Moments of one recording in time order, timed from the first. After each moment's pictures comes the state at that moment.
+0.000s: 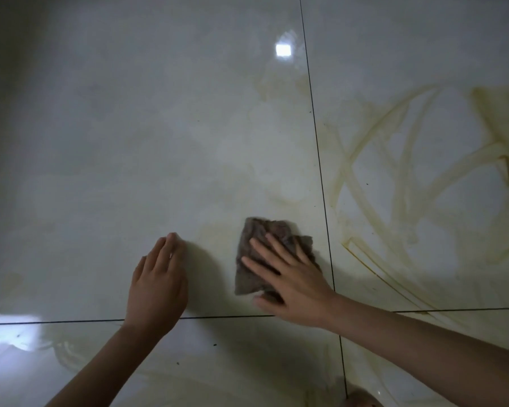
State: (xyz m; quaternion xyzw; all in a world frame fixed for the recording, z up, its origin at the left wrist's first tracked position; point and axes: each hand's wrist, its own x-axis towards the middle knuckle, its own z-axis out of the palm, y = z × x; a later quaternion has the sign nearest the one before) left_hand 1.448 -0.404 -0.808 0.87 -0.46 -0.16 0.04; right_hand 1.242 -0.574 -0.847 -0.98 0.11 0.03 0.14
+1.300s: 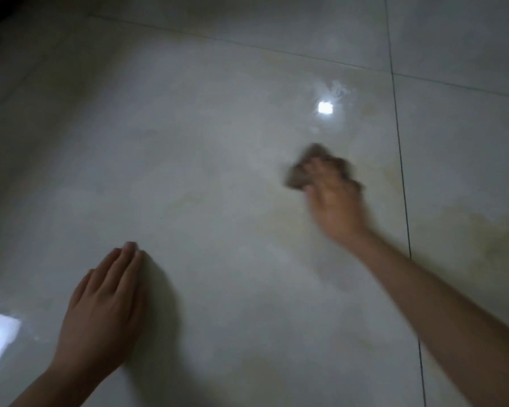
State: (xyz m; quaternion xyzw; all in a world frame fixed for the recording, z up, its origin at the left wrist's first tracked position) left_hand 1.605 -0.426 -0.837 0.92 -0.37 -0.05 0.08; right_hand 1.494 -0.790 -0.853 -0.95 0.24 -0.13 0.14
